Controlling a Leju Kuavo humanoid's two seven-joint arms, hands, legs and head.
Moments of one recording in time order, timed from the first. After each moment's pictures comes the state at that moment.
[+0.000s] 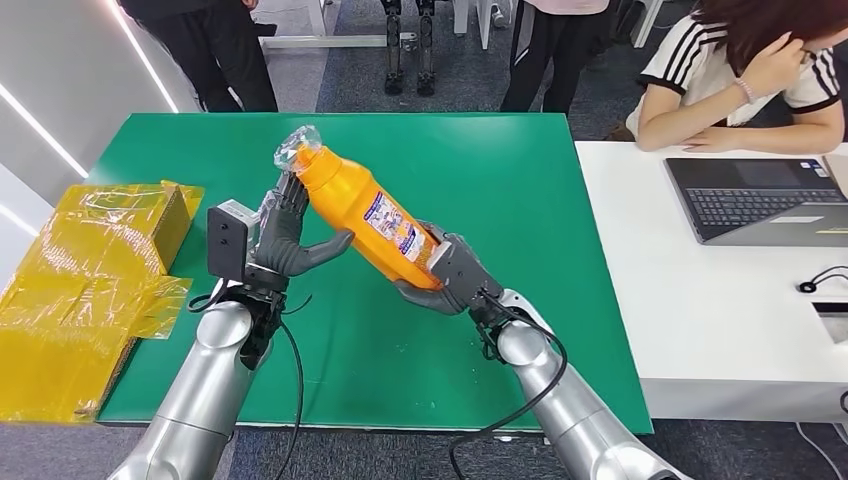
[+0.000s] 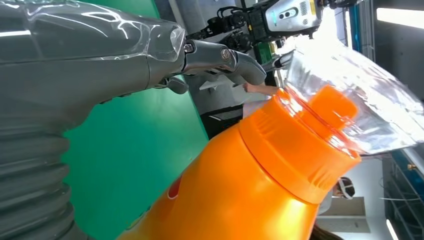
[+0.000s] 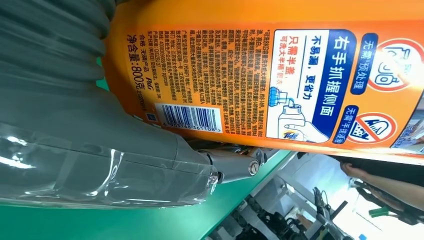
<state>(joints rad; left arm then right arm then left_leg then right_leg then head) -0.50 -0.09 -0.31 -1.15 -0.06 0.05 -0.47 -0.55 0.13 0.54 -0.96 0.20 0.07 -0.34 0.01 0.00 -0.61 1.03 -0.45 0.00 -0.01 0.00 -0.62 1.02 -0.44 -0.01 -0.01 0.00</state>
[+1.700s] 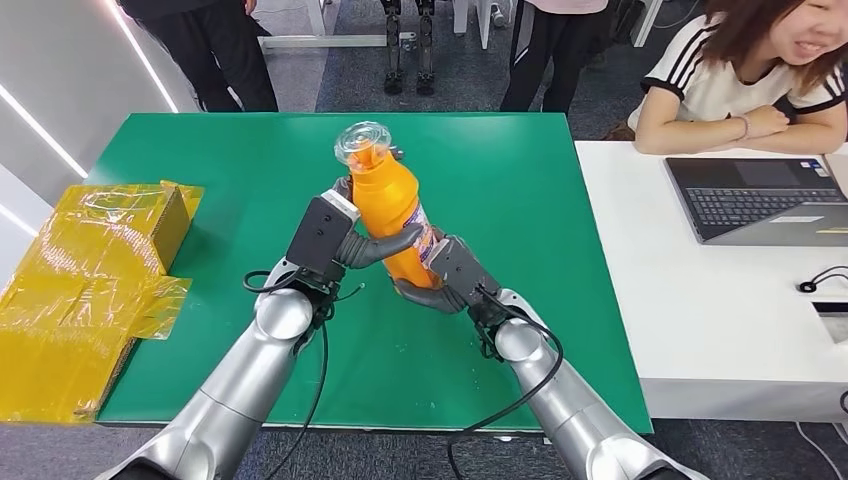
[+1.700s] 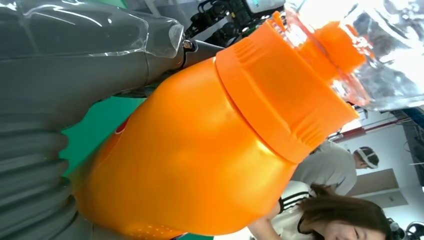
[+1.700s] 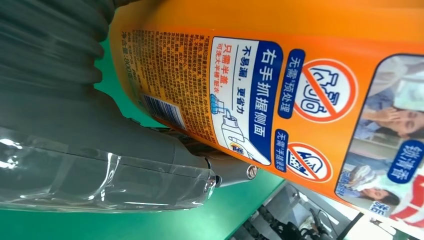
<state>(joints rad) -0.62 -0.17 -0.52 -1.06 -0.21 0.18 -0.42 -0.59 0.14 0.55 -0.86 0.19 0.04 -0.34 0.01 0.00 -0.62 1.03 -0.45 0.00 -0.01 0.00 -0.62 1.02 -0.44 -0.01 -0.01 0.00</state>
